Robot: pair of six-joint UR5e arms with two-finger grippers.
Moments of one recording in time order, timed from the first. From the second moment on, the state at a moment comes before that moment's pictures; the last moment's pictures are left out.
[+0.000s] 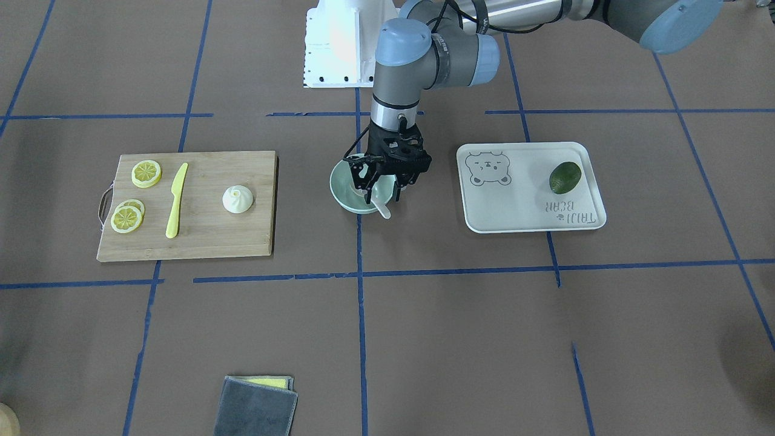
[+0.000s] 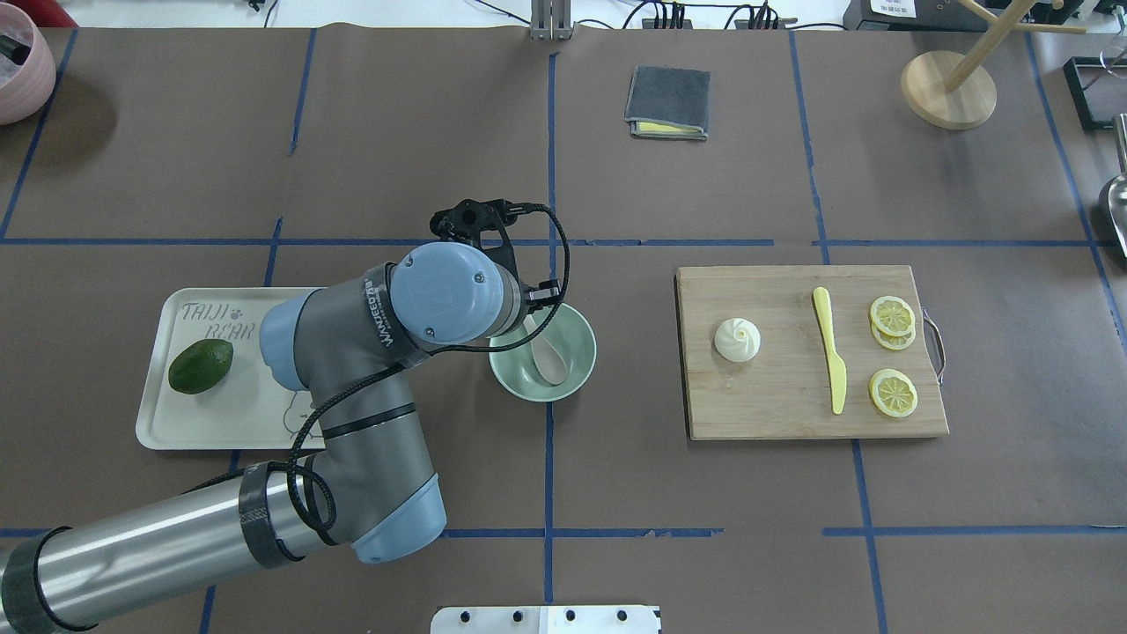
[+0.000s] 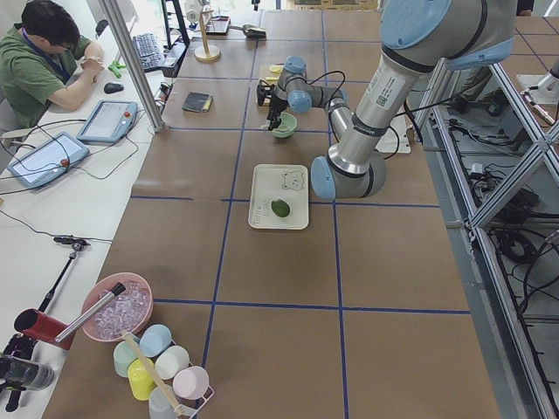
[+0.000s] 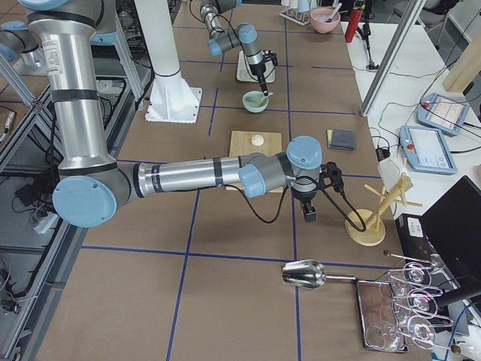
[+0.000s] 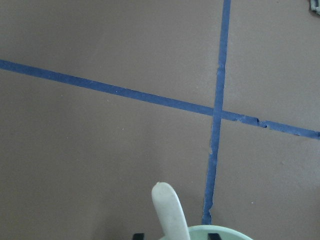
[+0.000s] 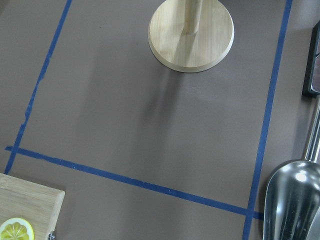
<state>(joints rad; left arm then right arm) -0.45 -2.29 -1.62 -1.76 -1.57 -1.41 1.48 -1.46 1.61 -1.32 2.40 0.13</state>
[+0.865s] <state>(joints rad) -1.03 -1.92 -1.84 -1.76 -2.03 -0.21 1.35 -1.43 1.64 -1.14 2.38 0.23</state>
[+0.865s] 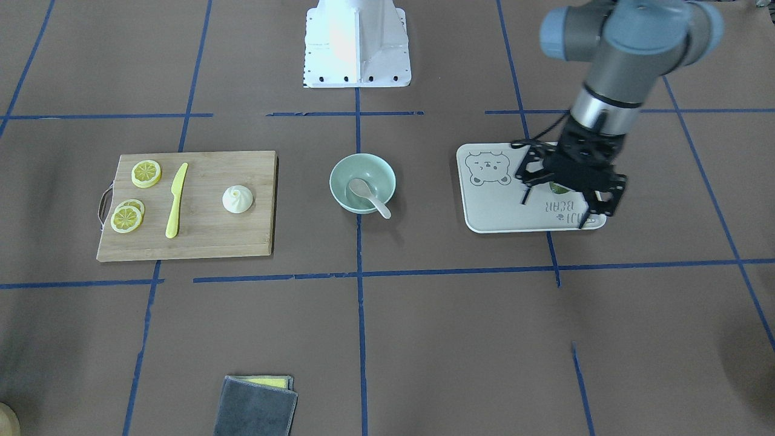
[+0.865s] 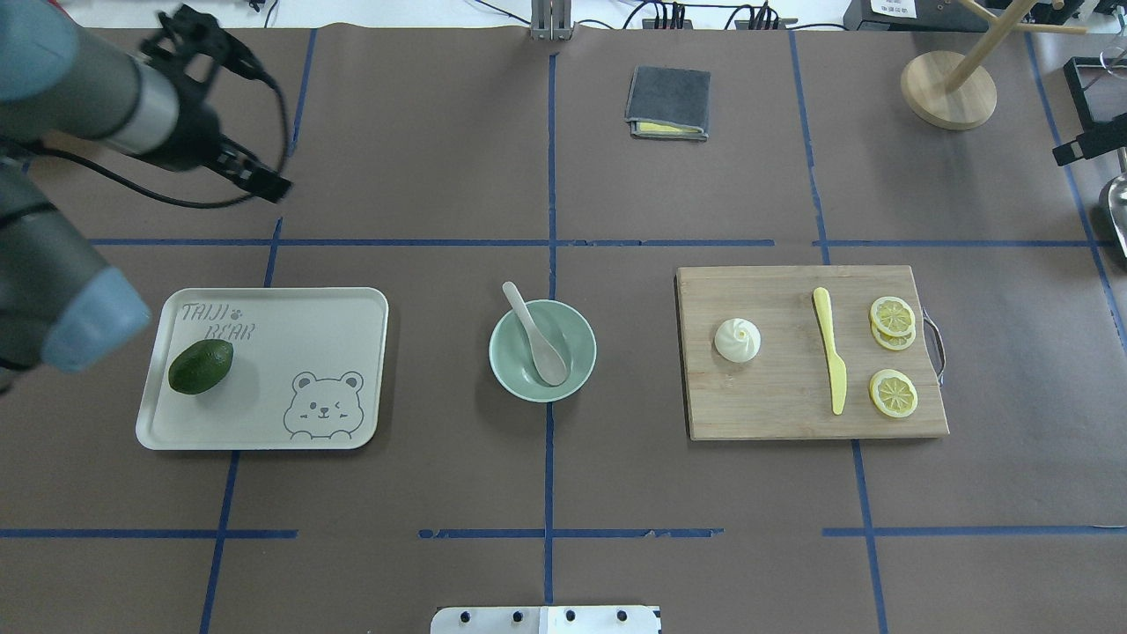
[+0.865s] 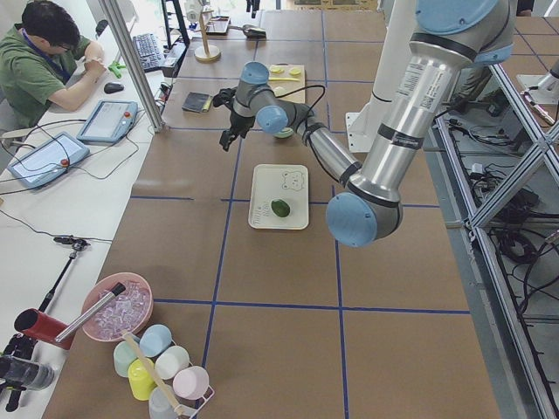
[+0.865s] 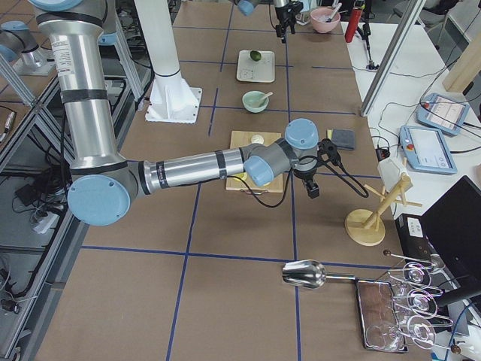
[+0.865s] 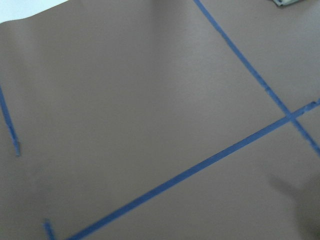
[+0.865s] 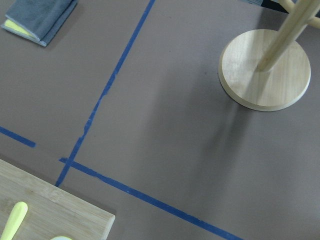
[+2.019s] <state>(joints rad) -1.59 -1.63 -1.61 -1.48 -2.25 0.28 0.77 -1.38 1.89 -1.17 1.92 0.80</state>
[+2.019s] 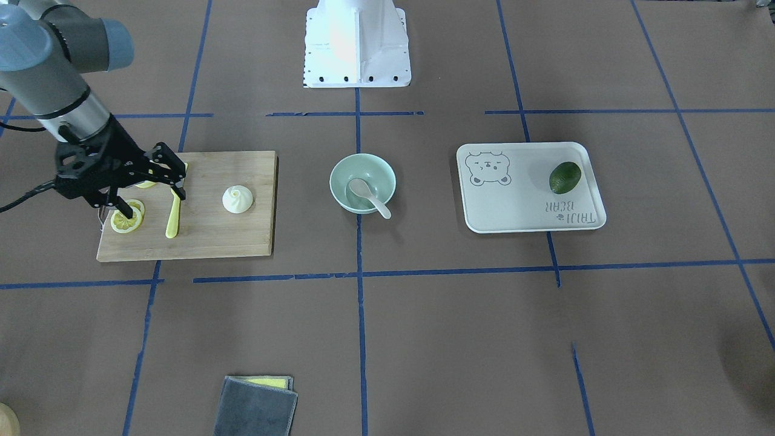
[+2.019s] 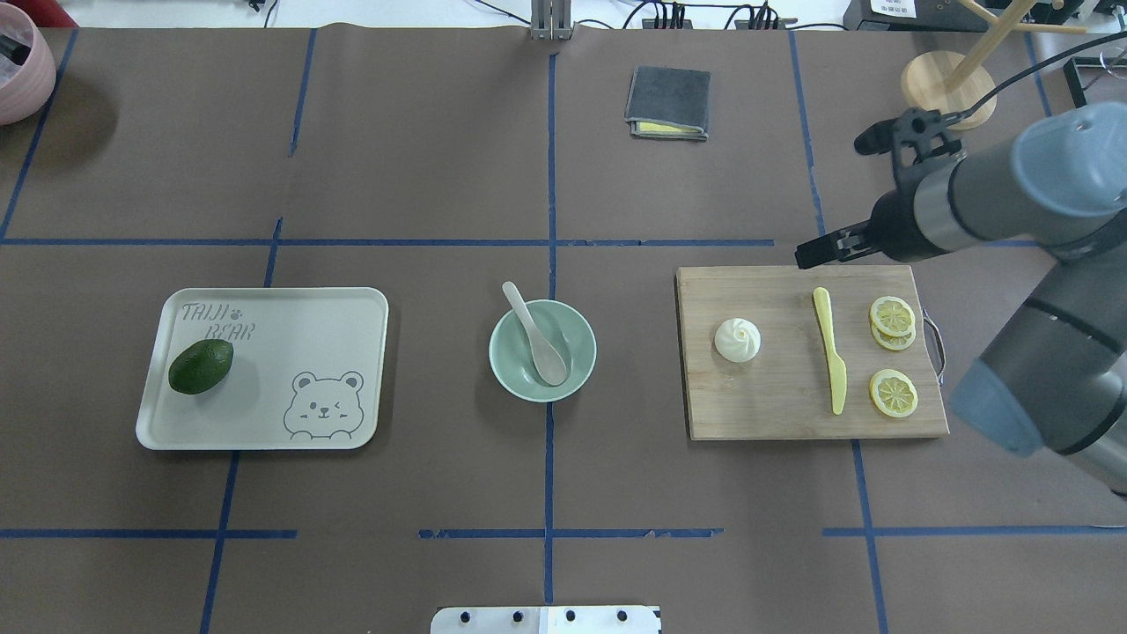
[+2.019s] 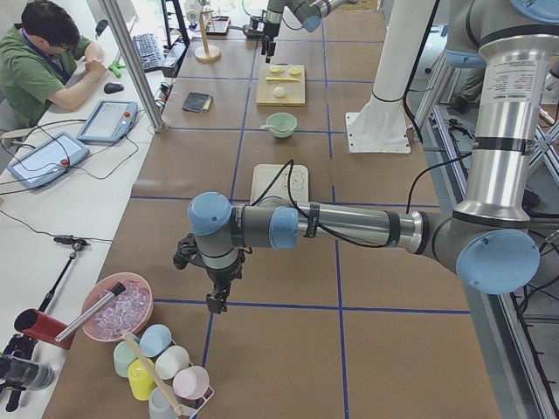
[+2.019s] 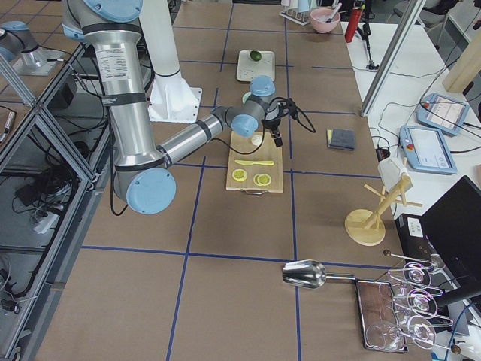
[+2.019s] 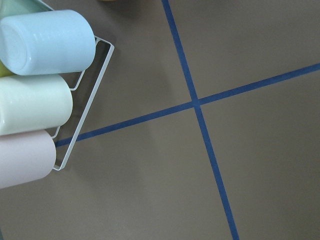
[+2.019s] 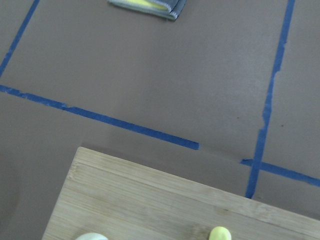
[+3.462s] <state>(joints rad) -1.59 -1.62 -1.61 -1.48 -2.30 0.28 0.50 -1.30 1.85 -1.33 1.66 0.95</state>
